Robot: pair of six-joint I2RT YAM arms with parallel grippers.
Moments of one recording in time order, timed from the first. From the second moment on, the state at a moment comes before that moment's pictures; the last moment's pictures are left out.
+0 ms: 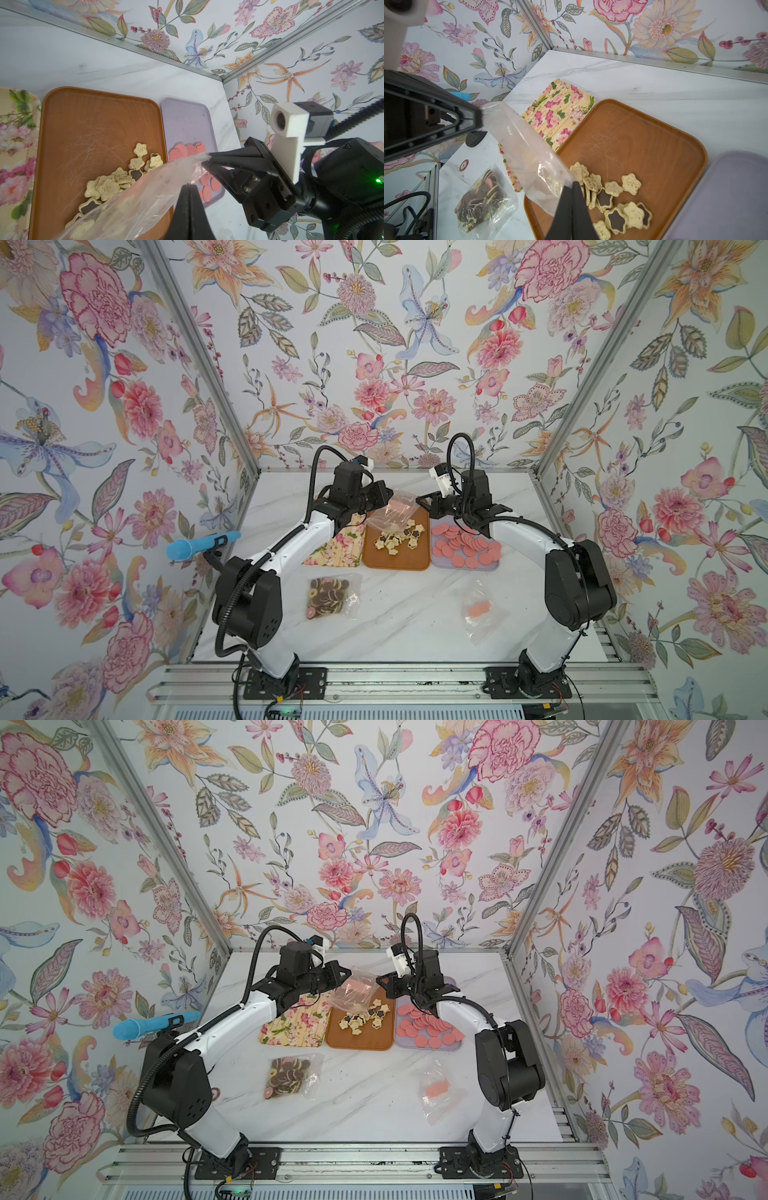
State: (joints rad) left arm -0.45 1.68 1.35 -0.19 0.35 -0.69; right arm 0.38 1.77 1.25 0.04 -0.59 0.19
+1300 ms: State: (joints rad) left arm -0.61 1.20 0.84 -0.04 0.31 -0.53; right arm 0.49 1.34 1.02 -0.09 -0.52 0.20
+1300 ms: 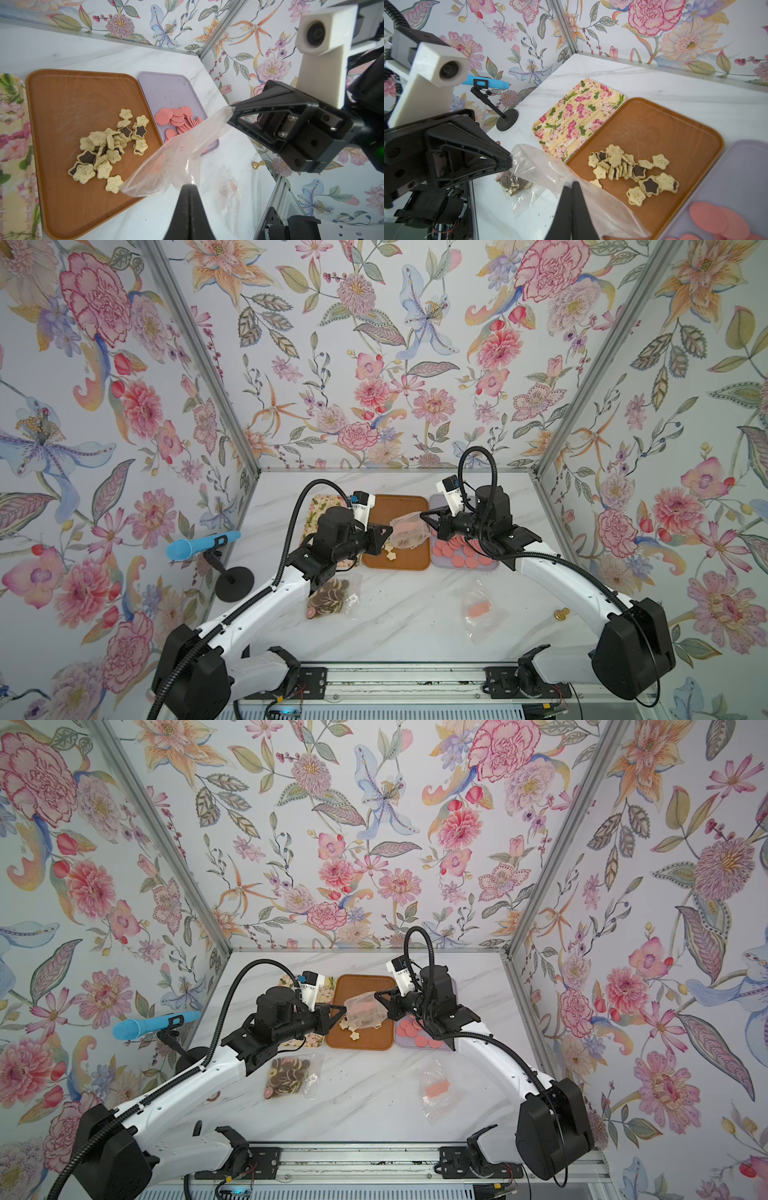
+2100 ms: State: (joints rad) left arm -1.06 1.07 0.42 0.31 0.13 -0.78; right arm 0.65 0.80 0.76 -0.56 -0.37 0.31
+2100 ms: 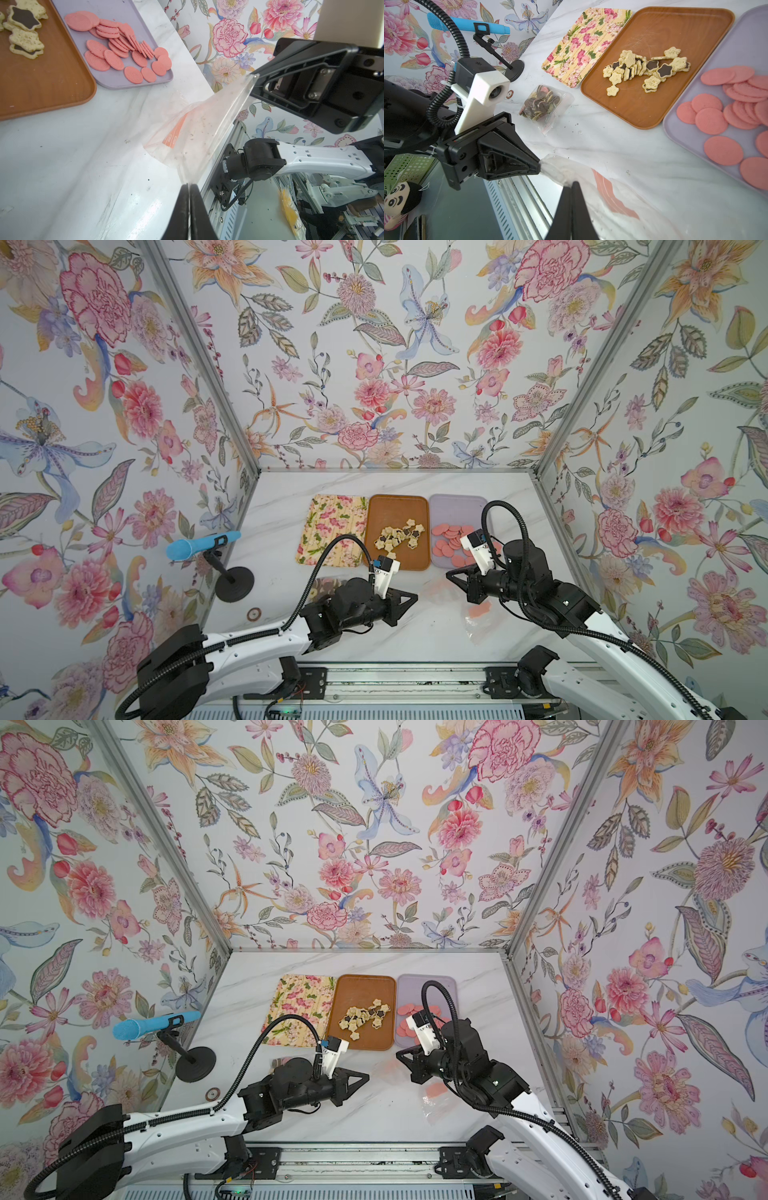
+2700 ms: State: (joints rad) left arm -1.06 0.67 0.43 -0.21 -0.24 -0.79; right arm 1.05 0.96 0.63 -0.37 0.10 0.49
